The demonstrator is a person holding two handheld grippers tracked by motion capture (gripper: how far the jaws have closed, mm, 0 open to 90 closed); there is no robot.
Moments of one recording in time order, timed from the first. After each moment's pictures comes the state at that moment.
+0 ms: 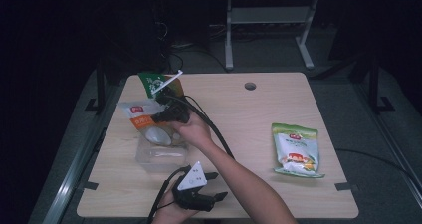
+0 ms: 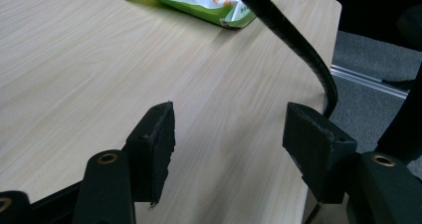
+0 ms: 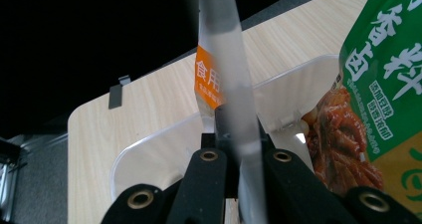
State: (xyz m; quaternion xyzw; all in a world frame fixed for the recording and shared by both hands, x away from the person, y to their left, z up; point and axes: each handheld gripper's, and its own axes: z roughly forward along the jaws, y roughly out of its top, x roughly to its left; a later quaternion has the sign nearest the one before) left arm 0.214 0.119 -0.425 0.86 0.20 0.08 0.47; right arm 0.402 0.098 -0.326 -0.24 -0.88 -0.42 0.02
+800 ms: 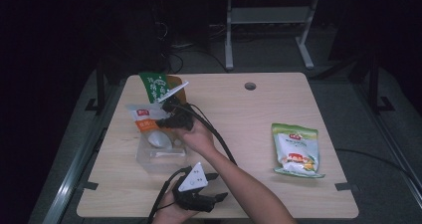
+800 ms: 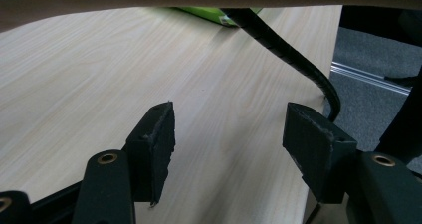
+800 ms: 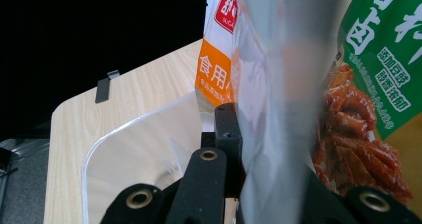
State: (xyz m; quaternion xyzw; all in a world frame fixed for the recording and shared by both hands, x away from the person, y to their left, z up) left arm 0.214 0.118 -0.425 0.86 0.20 0.08 0.47; right arm 0.401 0.089 -0.356 -0.24 -0.87 -0.43 0.01
